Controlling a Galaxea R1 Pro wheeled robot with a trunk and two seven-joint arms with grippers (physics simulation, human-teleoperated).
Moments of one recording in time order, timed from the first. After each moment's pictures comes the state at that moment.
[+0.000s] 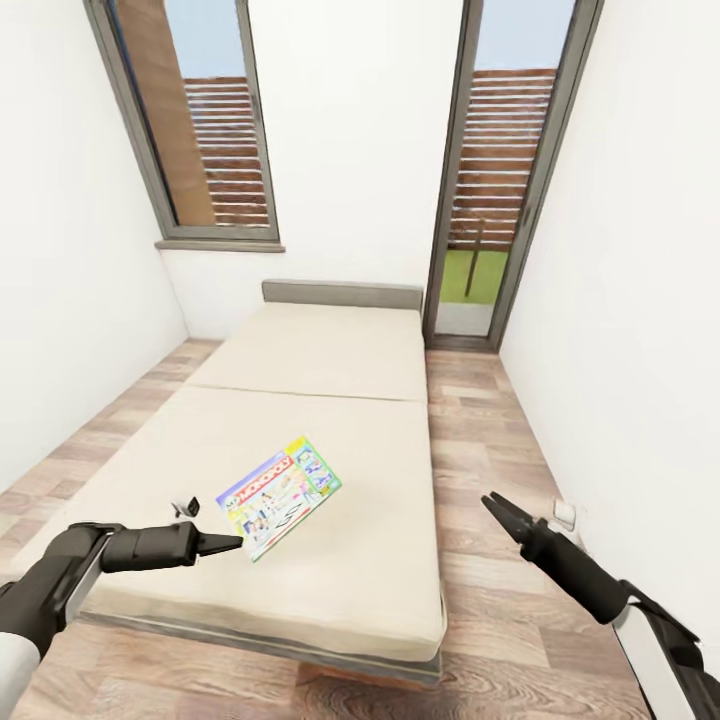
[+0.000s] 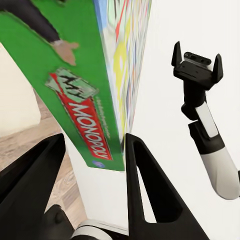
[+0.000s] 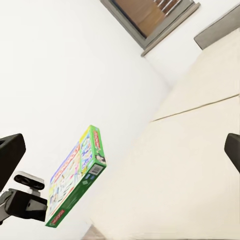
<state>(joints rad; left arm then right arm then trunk) -0.60 0.38 0.00 -0.82 0.15 0.88 -1.57 -0.20 -0.17 -0.22 -1.38 -0.72 0.39 0.94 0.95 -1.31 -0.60</state>
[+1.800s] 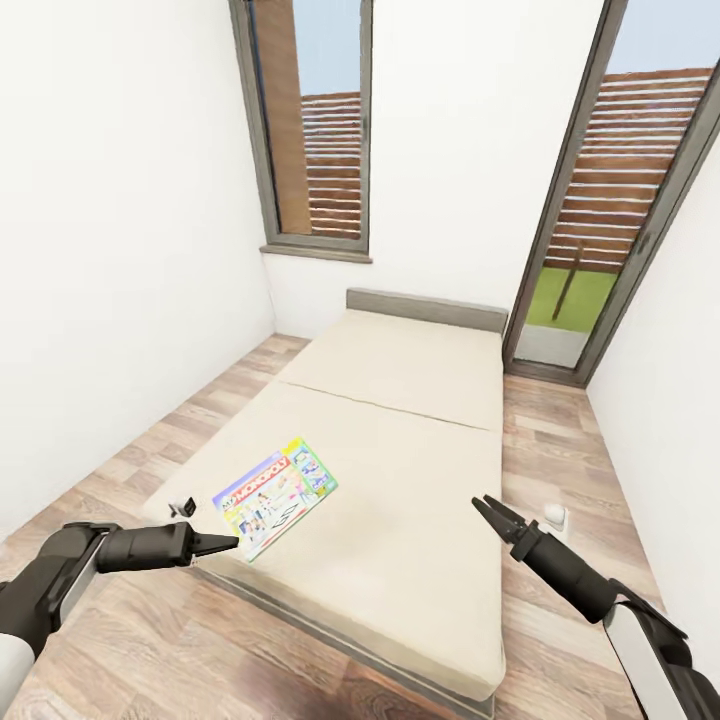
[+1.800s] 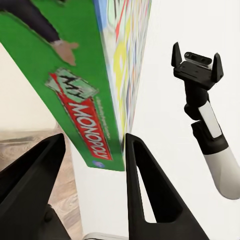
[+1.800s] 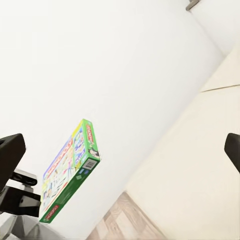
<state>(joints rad) -0.60 0.39 0.00 -0.82 0.15 0.88 -1.57 -0.20 -0.17 -0.18 -1.38 -0.72 0.39 0.88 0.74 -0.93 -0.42</state>
